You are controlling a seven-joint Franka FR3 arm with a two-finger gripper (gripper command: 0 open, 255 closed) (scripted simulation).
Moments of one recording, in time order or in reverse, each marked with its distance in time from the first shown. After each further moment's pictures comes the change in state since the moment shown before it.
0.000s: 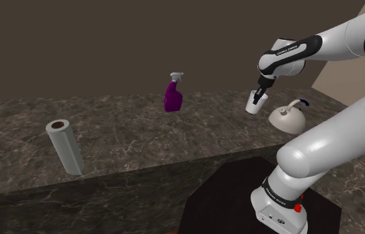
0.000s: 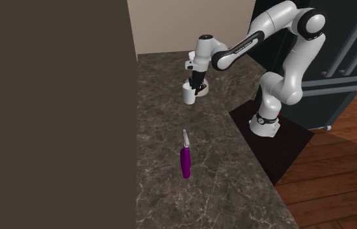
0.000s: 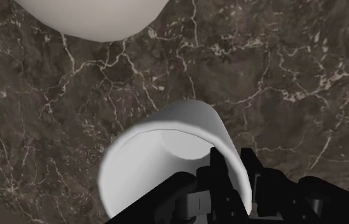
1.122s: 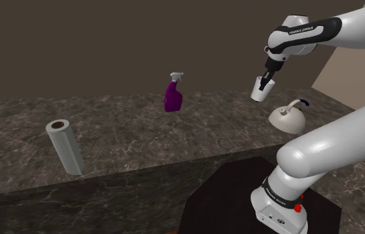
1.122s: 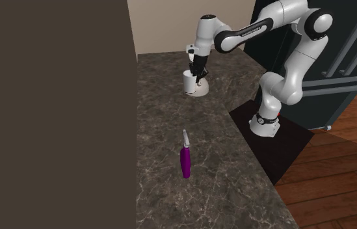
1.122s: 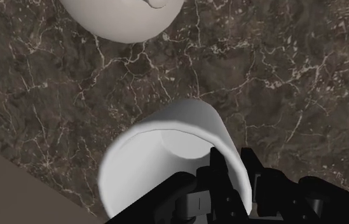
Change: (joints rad) arm -0.003 -0.098 0.045 0.154 -0.006 -0.249 0.012
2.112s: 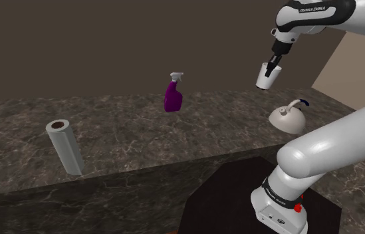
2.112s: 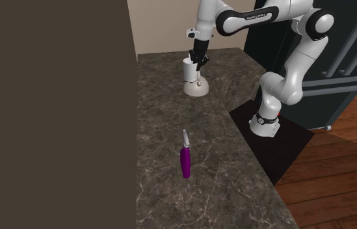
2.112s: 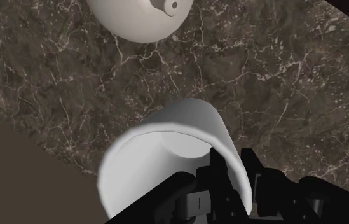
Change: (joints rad) arm 0.009 -0.010 0.024 0.191 0.017 -0.201 -0.010
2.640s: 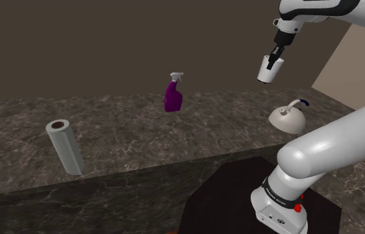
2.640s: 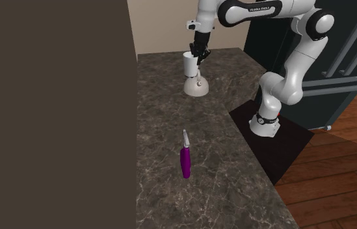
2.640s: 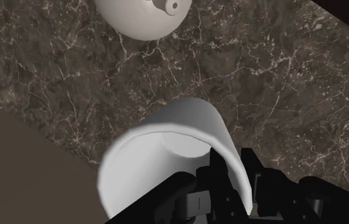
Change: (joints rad) arm 0.010 0.007 0.020 0.102 0.012 -0.096 0.009
